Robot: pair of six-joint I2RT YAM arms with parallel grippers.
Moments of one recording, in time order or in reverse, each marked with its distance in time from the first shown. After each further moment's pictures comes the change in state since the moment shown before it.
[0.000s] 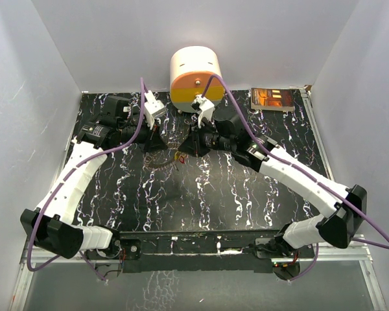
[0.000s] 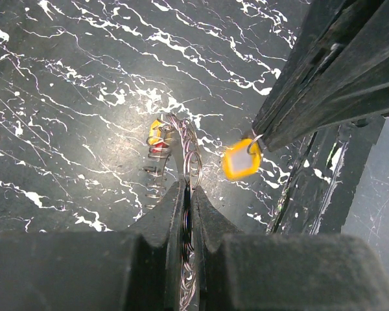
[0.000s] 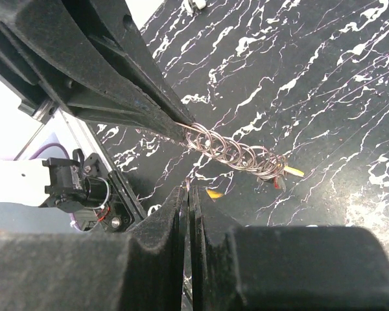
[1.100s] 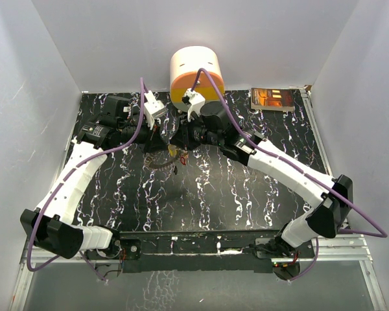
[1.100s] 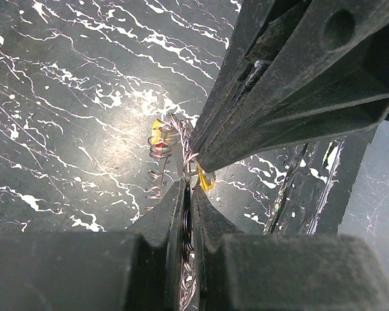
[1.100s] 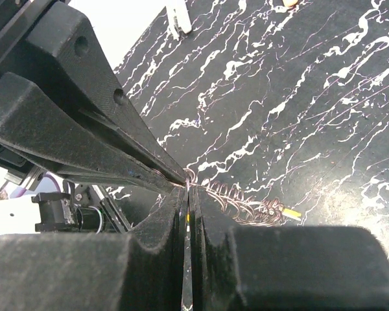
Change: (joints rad) left arm -0.002 -0.001 0.000 0.000 0.014 0.000; right arm 0.041 0.121 0.122 0.009 0.101 0.018
